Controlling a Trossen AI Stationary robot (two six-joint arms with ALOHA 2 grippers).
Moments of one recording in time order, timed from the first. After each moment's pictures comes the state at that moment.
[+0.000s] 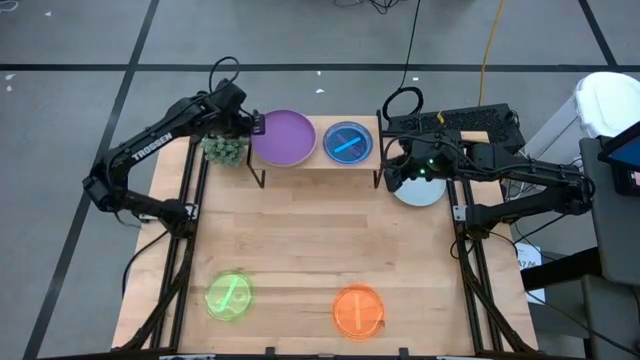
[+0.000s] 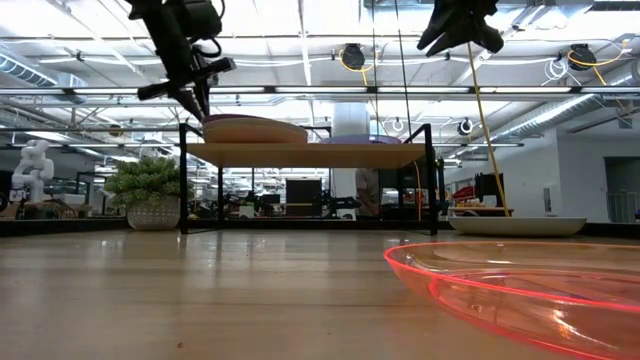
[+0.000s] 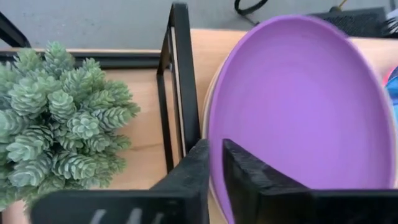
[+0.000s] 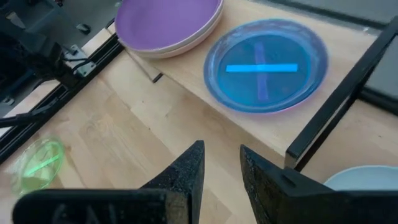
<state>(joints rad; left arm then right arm) 0.80 1.33 1.28 -0.92 -0.04 -0.70 -0.17 1.09 1.18 -0.80 0.25 0.64</state>
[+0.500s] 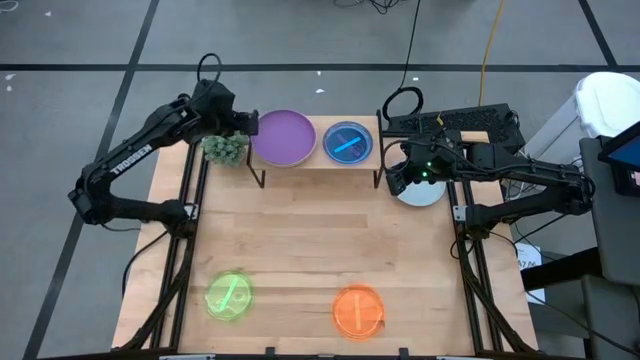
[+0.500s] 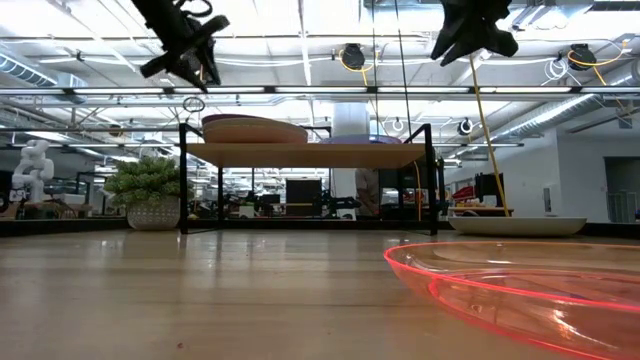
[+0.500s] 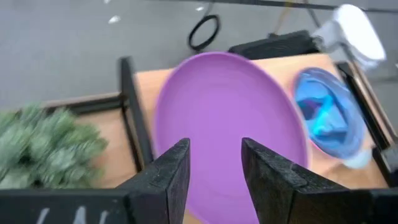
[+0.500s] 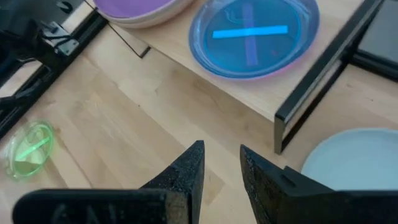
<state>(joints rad) 0.73 1.19 1.28 -0.83 -0.04 -0.59 -0.17 1.09 1.18 -0.91 0.23 0.72</state>
